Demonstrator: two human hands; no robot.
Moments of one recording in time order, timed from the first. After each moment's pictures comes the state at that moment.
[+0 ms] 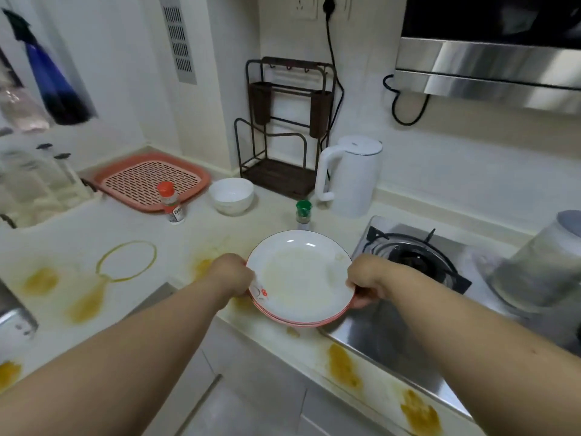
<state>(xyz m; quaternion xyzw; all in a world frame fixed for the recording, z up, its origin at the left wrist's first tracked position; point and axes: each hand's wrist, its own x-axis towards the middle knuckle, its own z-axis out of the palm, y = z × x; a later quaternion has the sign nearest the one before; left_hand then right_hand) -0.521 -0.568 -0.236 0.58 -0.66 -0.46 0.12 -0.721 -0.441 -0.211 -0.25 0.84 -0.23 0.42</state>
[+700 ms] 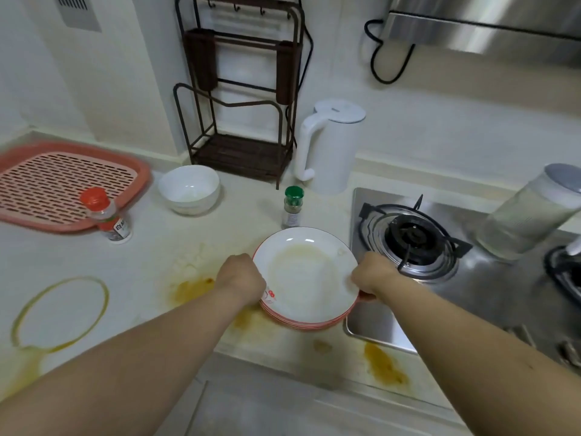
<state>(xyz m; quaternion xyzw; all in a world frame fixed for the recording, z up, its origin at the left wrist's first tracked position) -0.563 -0.661 -0.292 0.46 -0.85 -0.25 -0.08 -0.708 -0.496 -0.269 -0.09 0.92 -0.24 0.29</state>
